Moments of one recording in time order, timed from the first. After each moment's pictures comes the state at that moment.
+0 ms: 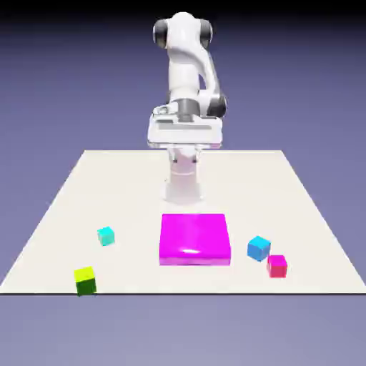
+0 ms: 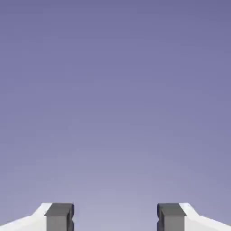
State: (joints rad) arm -0.01 -0.53 0.00 -2.78 0.00 3.01 0.77
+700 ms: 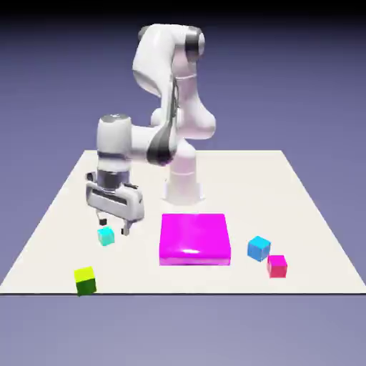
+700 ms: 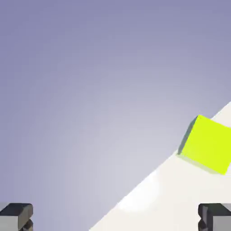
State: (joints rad) arm -0.38 0.23 0.01 -2.17 0.06 2.57 1.22
